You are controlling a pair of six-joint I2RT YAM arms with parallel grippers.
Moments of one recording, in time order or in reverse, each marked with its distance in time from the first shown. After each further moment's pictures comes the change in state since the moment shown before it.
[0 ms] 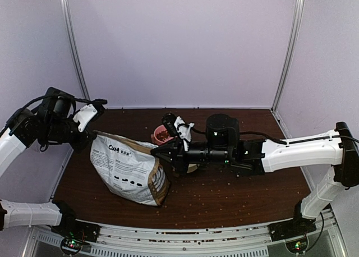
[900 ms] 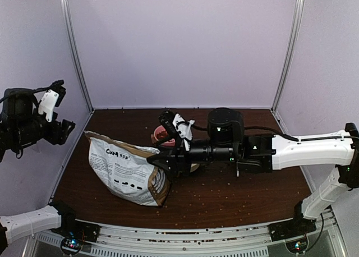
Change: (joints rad) left arm 0.084 -0.200 0.084 -0.021 -0.166 -0.137; right arm 0.045 -0.054 0.076 -0.172 0.042 -0.047
